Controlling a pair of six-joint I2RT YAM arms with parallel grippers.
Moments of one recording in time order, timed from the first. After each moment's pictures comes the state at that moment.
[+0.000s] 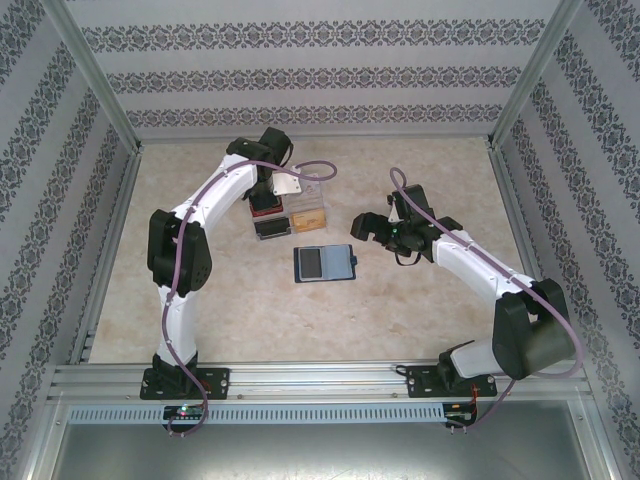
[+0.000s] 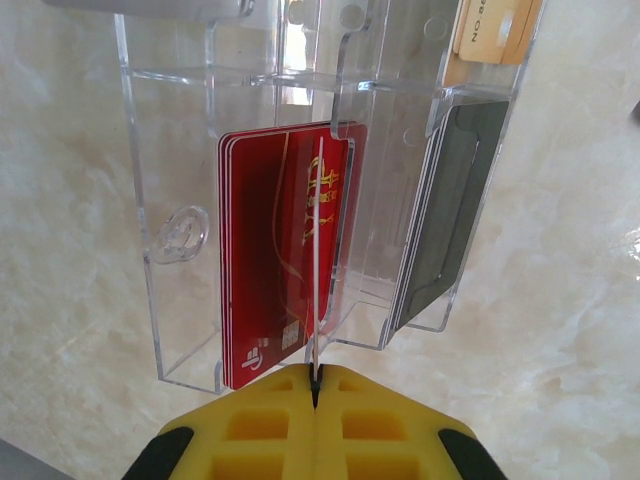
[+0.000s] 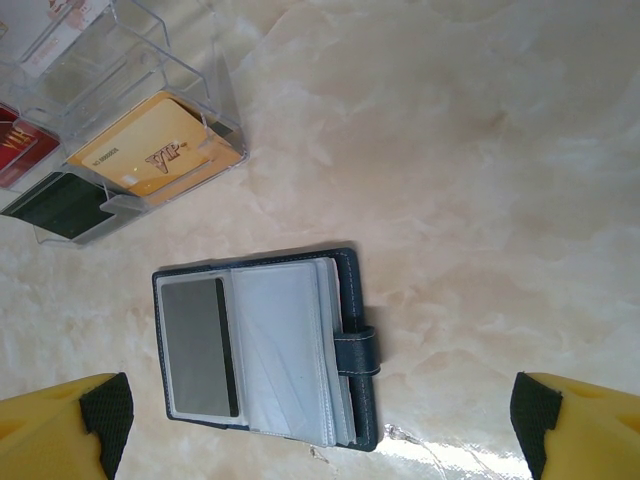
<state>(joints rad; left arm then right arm) -0.38 2.09 1.95 -1.20 -0.18 0.83 0.35 1.40 0.92 -0.44 -0.25 0.65</state>
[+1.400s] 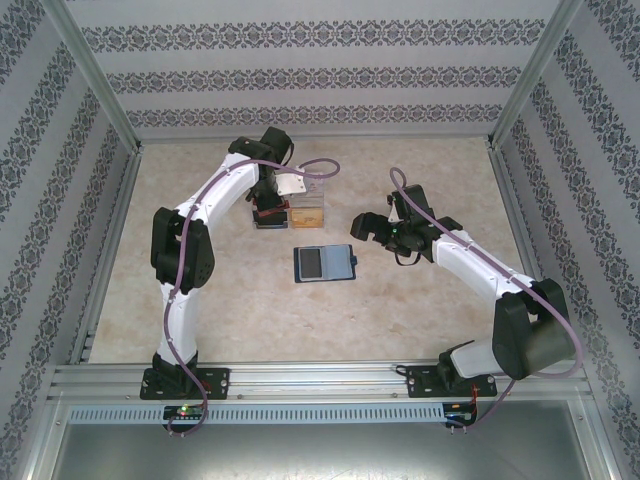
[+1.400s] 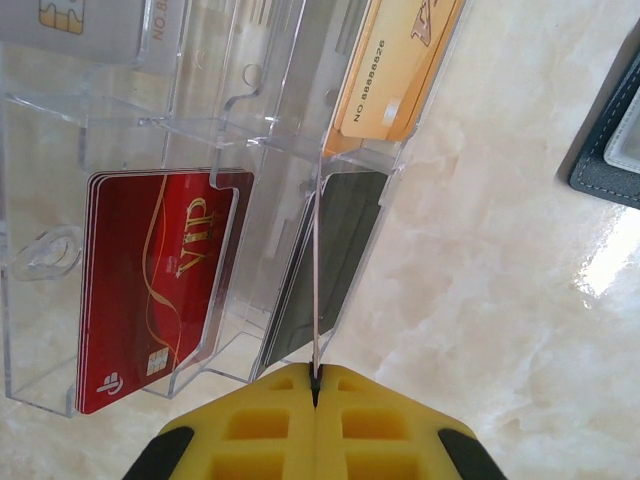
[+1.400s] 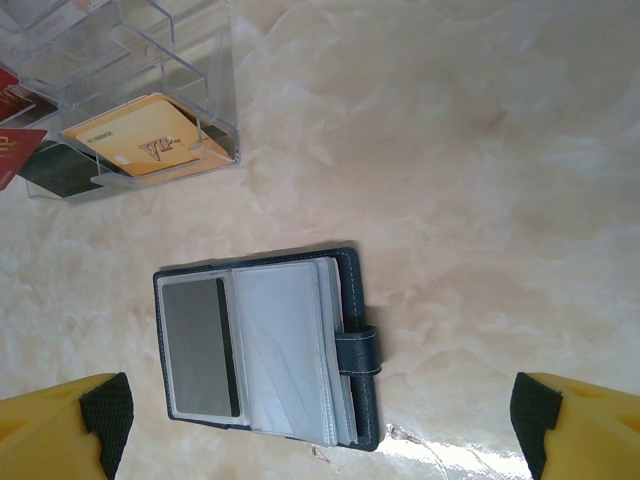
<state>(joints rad) -0.37 2.12 1.98 -1.20 -0.06 0.83 0.35 1.40 0.92 -0.44 -0.25 0.65</state>
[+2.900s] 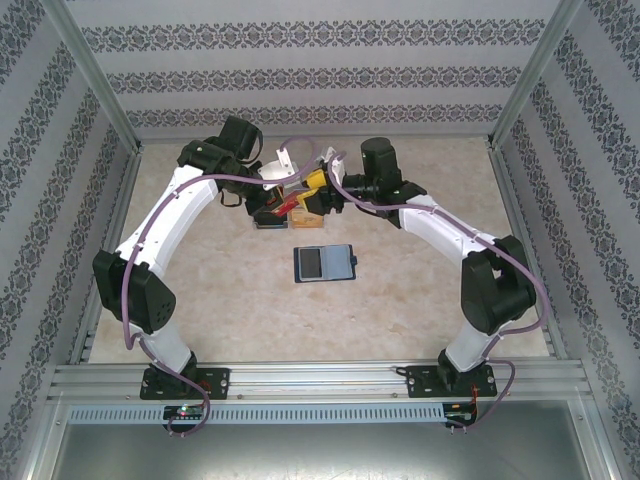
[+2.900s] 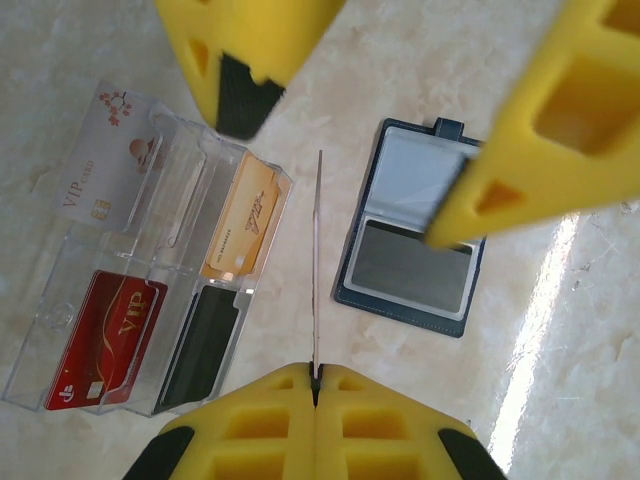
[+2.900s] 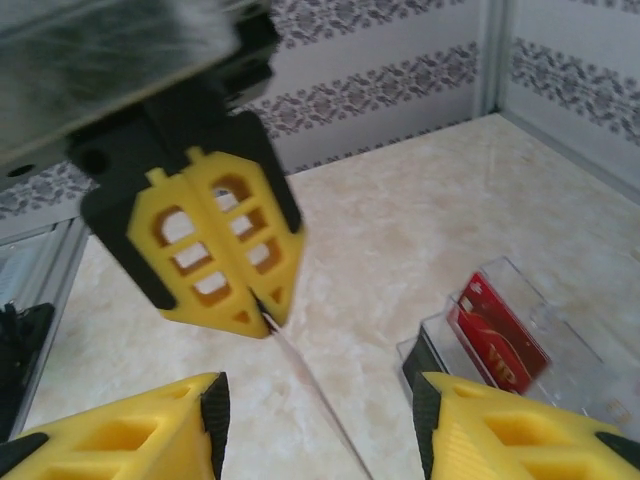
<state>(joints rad) -0.34 1.72 1.78 -1.15 0.39 0.76 0.46 1.71 1.30 0.00 -0.91 -0.15</state>
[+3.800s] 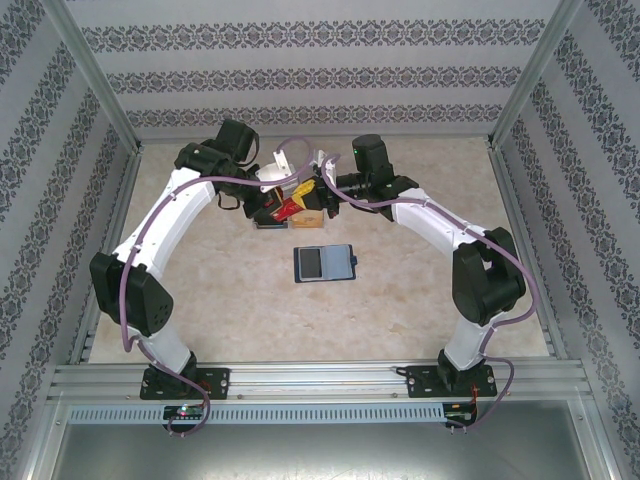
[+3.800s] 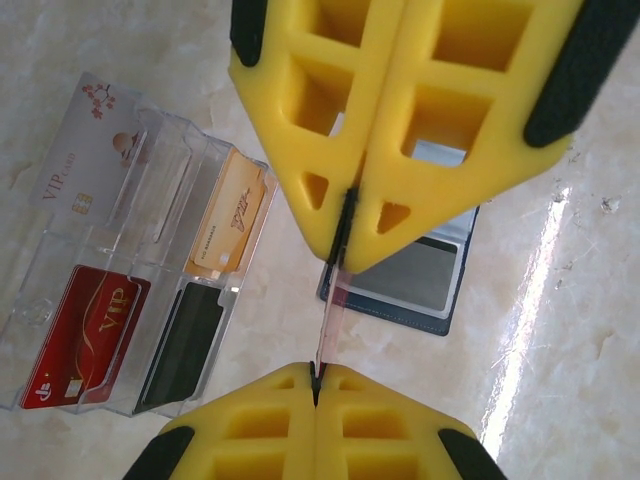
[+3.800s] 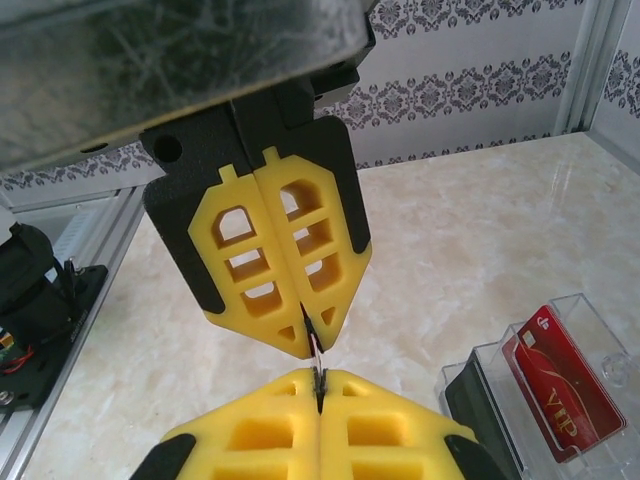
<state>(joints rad) -0.33 1.70 1.74 -1.14 0.43 0.76 0.47 1.78 1.38 -0.09 -1.04 -0.27</state>
